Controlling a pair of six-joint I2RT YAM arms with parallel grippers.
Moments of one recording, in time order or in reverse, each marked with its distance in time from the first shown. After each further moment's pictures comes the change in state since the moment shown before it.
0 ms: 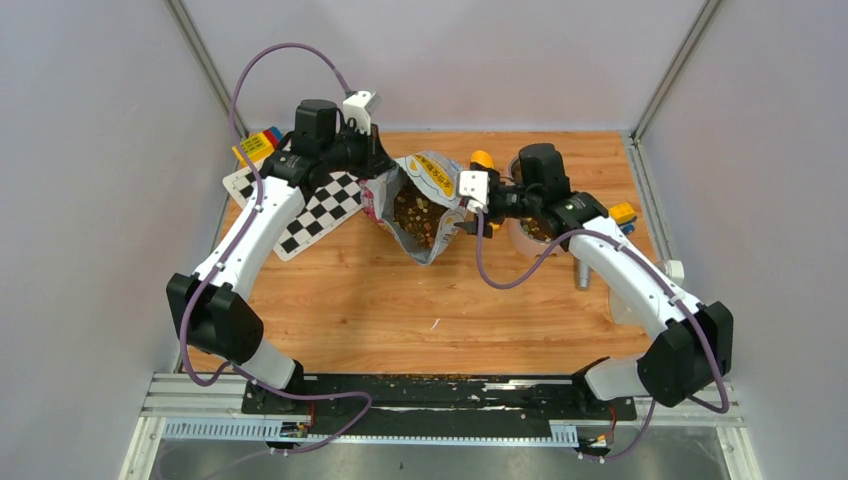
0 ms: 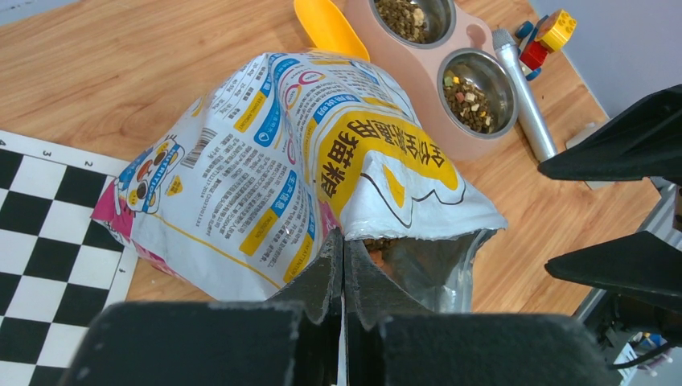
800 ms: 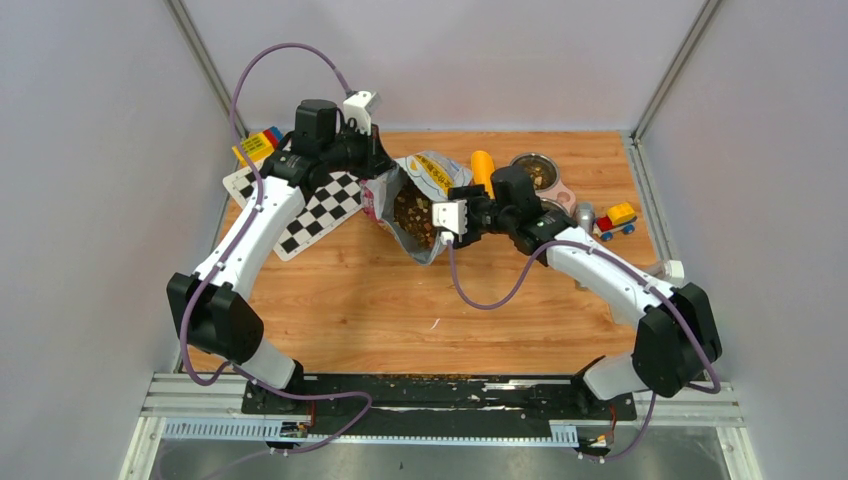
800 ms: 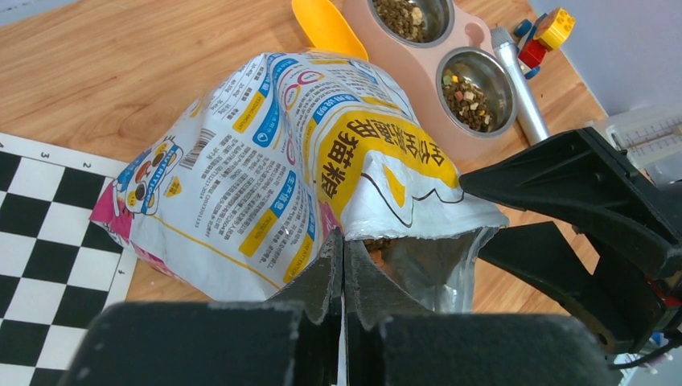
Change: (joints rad) left arm 0.000 0.002 0.000 0.000 0.006 0.005; right arm 0.121 0.059 -0.146 0.178 0.275 -0.243
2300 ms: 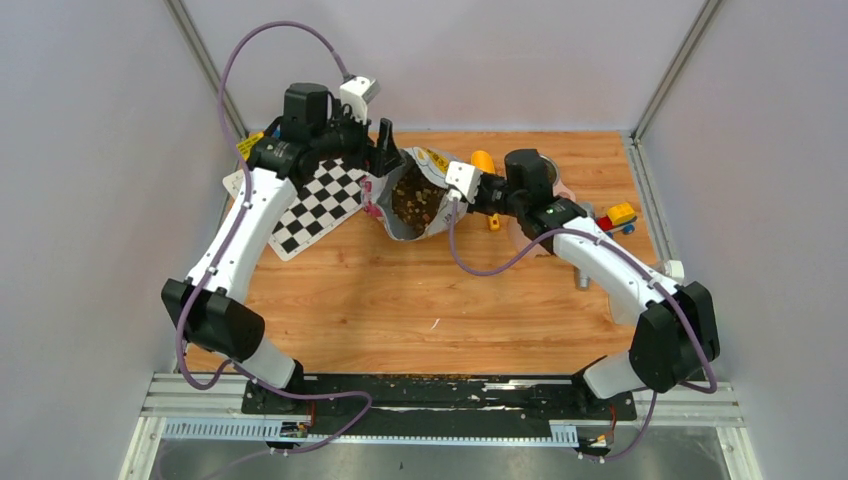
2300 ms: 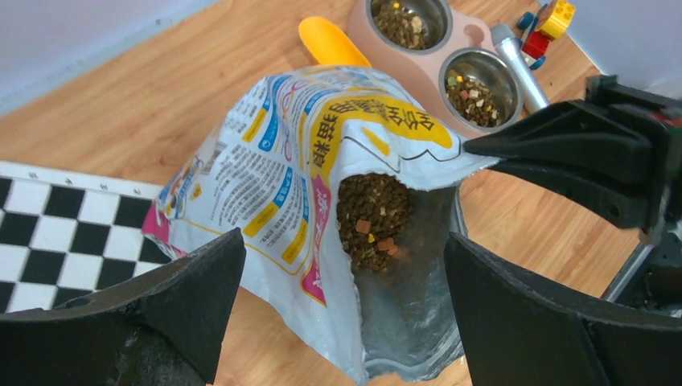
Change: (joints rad) left arm 0.008 0.013 0.127 -0.119 0.009 0.098; right arm -0.066 0.022 0.065 0.052 0.079 0.265
